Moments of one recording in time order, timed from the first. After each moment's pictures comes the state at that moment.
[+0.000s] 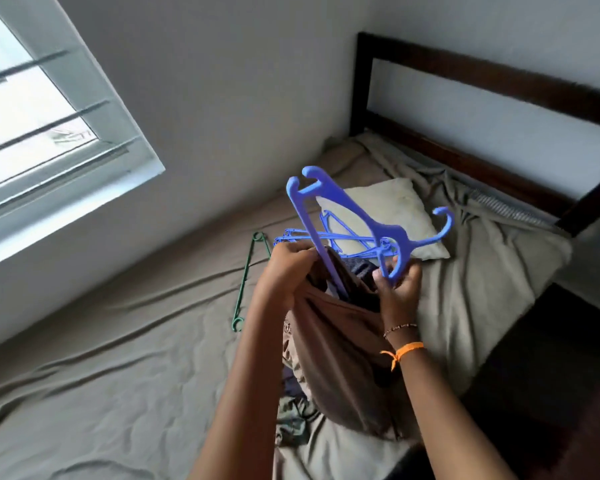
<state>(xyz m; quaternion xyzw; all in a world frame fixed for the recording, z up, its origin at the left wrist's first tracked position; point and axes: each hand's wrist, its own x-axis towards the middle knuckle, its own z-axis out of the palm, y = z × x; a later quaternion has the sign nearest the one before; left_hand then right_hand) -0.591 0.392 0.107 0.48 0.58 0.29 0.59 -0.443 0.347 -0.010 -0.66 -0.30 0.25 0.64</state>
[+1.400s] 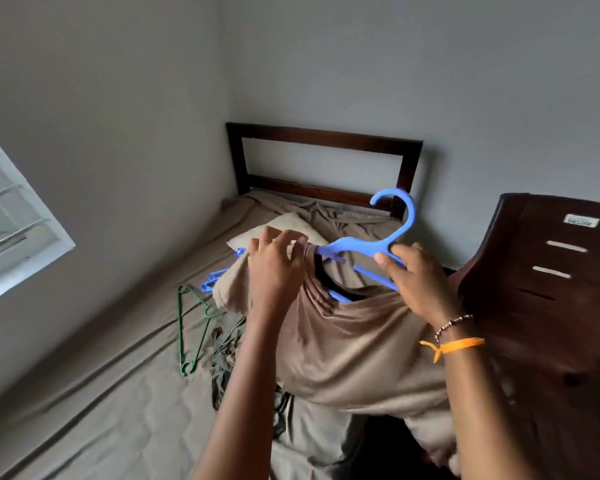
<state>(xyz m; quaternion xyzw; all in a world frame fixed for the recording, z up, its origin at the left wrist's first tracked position) -0.621 0.241 0.133 0.82 0.36 0.38 0.24 -0.488 0.082 0.150 -0.80 -0.44 -0.02 0.41</state>
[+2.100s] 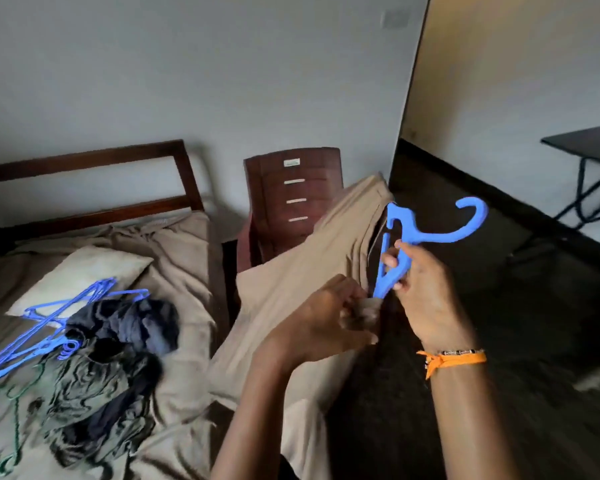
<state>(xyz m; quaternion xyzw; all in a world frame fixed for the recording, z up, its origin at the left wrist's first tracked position) -0.674 -0.157 0.174 0.89 -0.17 -0.05 0.43 -0.634 -0.303 0.185 -0.51 0.05 0.02 0.86</state>
